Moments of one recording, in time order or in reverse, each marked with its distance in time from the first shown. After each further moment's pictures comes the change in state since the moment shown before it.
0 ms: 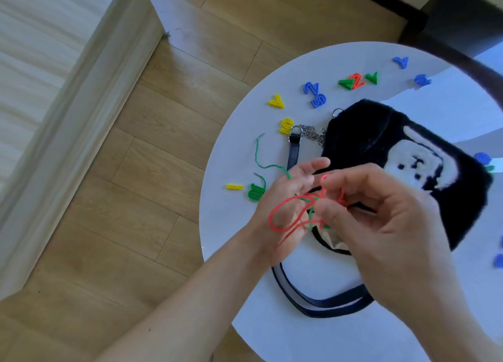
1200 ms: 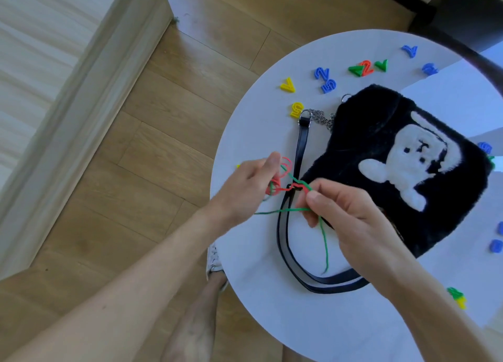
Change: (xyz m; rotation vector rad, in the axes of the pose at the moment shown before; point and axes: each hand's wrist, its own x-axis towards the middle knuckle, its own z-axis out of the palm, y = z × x) left_hand -0.040 0.024 -0.061 0.980 0.220 0.218; right_hand -0.013 0.025 0.025 0.132 -0.377 0.138
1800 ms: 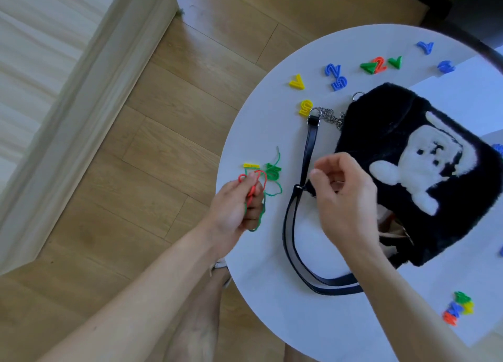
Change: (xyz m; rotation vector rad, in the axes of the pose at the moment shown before) left_hand -0.011 -0.036 -0.003 -0.661 0.102 -0.296; right_hand 0.046 0.032 0.020 -0.326 0.572 -0.001
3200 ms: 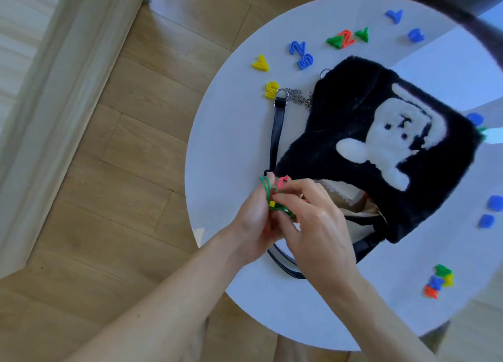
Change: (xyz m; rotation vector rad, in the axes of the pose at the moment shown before) left_hand 0.006 -0.045 0.081 -0.099 -0.129 -0.312; right_hand -0.044 0.053 -0.025 -0.355 -0.144 -0.384
